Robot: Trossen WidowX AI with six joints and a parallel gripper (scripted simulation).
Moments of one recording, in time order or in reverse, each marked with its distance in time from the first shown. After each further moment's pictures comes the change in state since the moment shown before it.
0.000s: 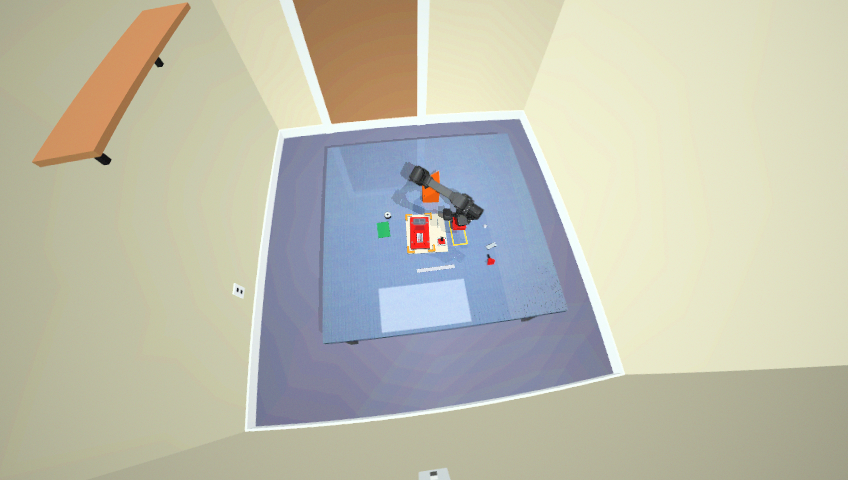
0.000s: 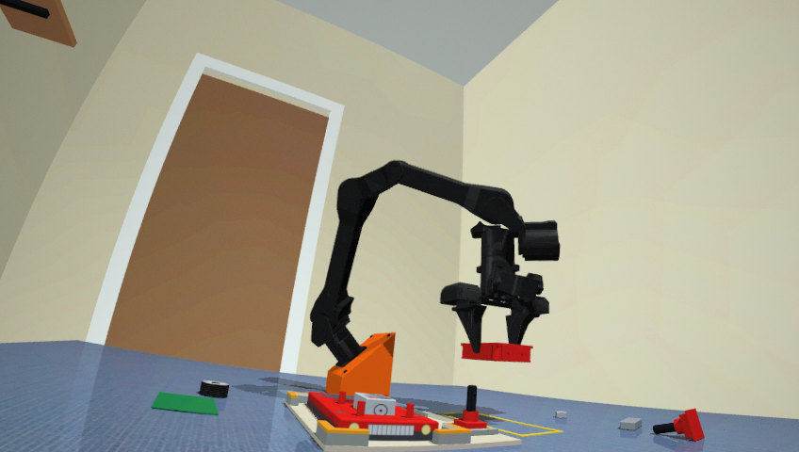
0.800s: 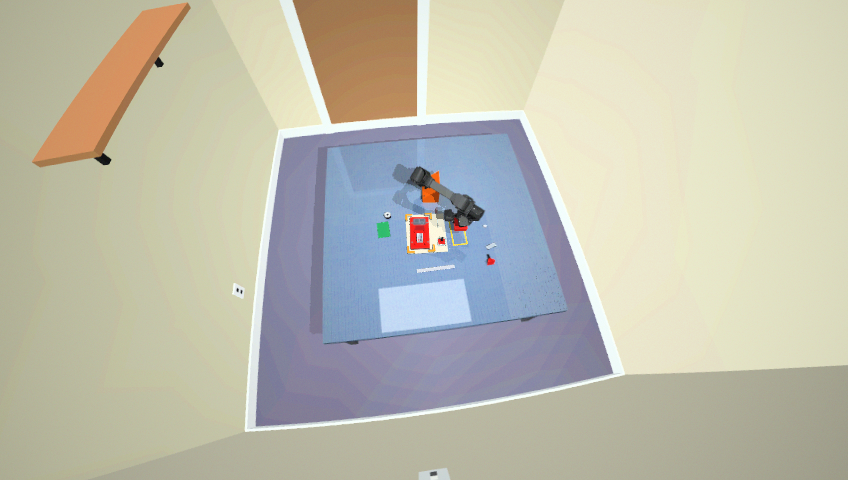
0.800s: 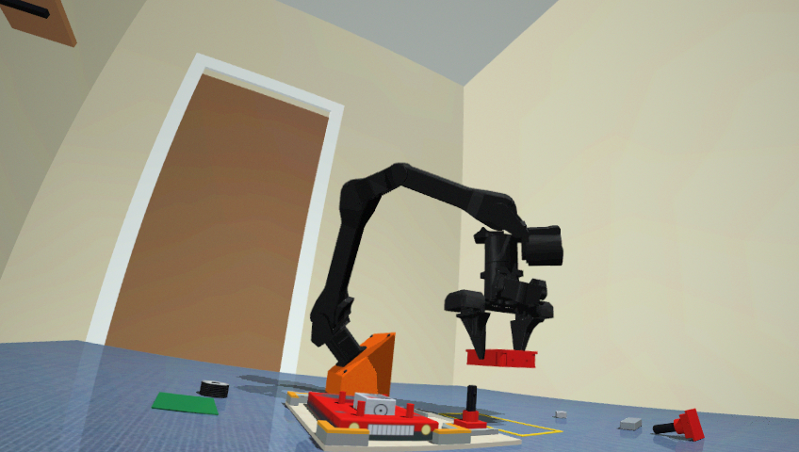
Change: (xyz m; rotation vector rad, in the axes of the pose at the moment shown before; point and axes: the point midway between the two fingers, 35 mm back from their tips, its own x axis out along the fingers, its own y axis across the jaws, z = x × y) arm 0.009 0.009 0.000 0.021 -0.002 0.012
